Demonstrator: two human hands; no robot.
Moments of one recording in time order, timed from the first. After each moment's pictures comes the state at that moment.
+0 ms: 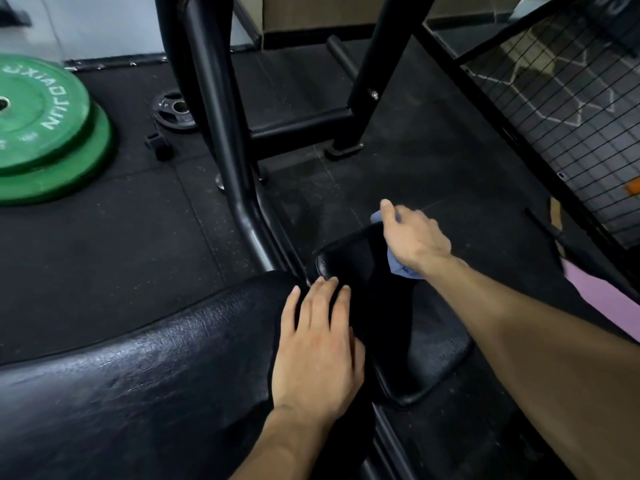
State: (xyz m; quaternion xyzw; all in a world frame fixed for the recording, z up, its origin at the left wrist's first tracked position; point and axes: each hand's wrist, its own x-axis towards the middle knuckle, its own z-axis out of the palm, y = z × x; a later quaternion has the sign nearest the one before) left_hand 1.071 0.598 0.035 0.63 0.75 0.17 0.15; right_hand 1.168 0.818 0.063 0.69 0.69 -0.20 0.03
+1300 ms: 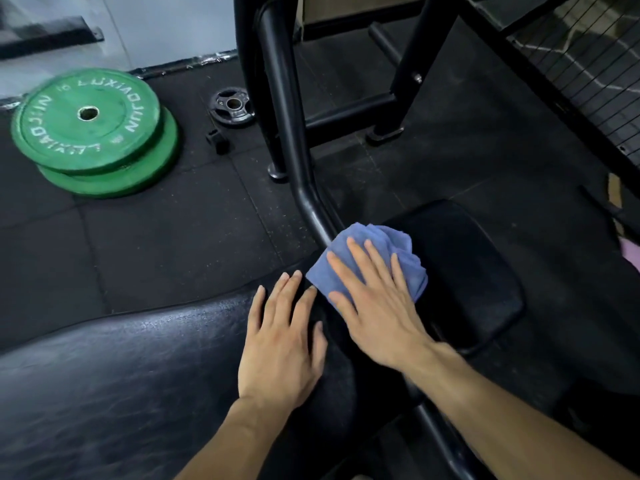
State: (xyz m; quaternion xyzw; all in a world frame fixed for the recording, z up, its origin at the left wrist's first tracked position) left_hand 0.962 0.493 0.034 0.61 0.78 0.12 0.10; right_hand 1.103 0.612 0.056 0.42 0.89 -0.16 0.03
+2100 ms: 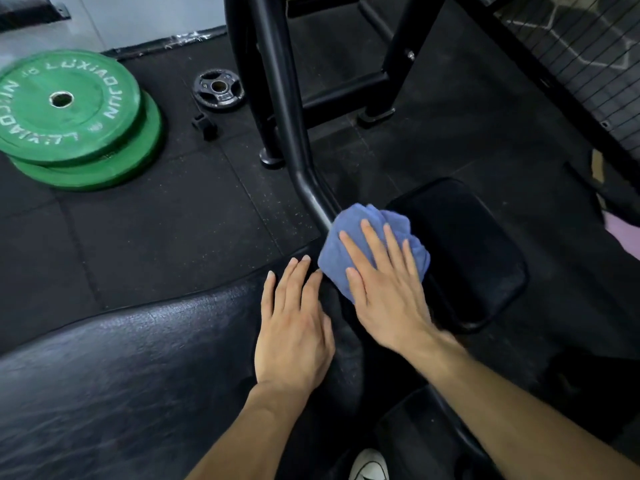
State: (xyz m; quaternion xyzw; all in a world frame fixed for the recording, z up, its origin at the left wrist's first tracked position) left_hand 0.960 0.492 0.031 0.61 0.78 0.12 0.10; right_hand 1.099 0.597 0.040 0.49 0.87 -0.08 0.02
